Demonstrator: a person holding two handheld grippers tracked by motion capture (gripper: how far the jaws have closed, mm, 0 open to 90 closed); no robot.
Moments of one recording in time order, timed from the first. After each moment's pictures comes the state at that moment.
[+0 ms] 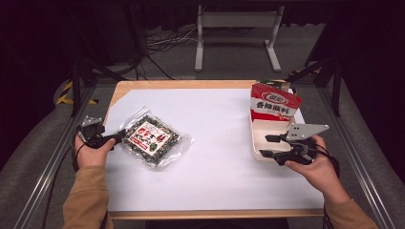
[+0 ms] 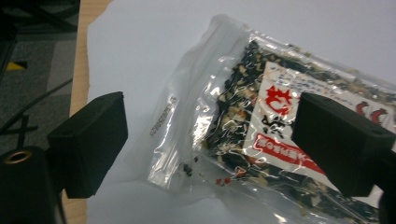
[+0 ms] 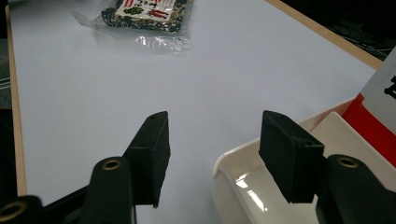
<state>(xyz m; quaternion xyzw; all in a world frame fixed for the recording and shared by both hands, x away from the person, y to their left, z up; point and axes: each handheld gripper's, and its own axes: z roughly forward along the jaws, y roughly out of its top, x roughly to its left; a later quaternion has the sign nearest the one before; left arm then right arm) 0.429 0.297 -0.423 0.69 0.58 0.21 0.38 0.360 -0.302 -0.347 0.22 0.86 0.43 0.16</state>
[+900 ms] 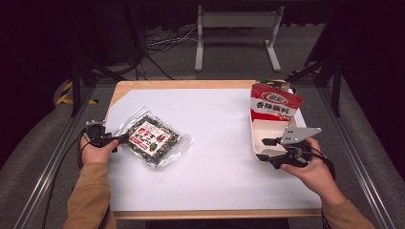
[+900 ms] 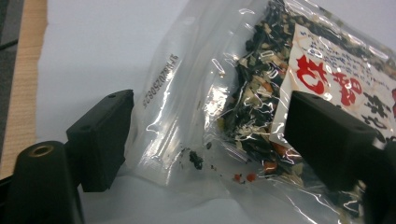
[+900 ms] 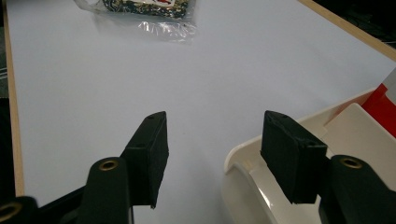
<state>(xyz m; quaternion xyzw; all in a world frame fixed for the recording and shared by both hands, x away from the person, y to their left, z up) 0.447 0.302 -0.454 0.70 0.60 0.14 0.37 0.360 -0.294 -0.358 0.22 0.87 0.42 0.15</state>
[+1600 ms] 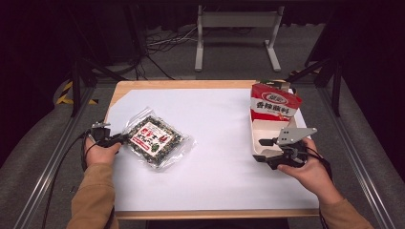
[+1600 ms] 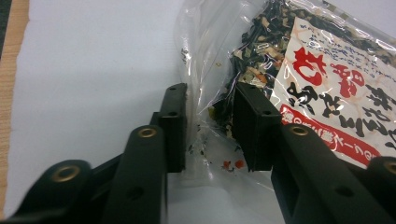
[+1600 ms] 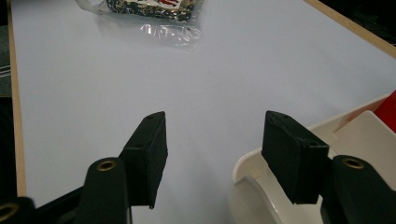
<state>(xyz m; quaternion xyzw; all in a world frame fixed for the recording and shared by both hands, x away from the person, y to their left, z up) 0.440 0.288 -0.454 0.69 0.61 0.15 0.37 0.361 -0.286 -0.360 0.21 0.87 0.42 0.15</state>
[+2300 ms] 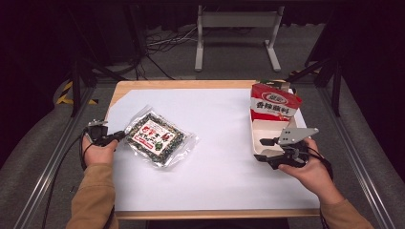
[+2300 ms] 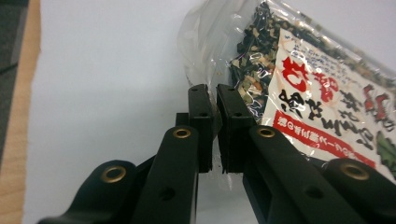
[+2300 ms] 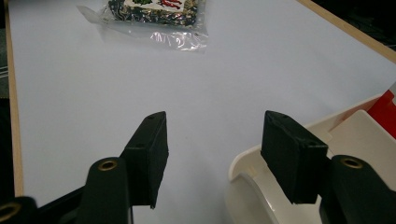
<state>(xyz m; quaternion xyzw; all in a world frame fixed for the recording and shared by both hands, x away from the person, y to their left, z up) 0.429 0.286 -0.427 0.68 0.59 0.17 0.40 0.360 -0.288 -0.359 0.21 0.87 0.42 0.15</state>
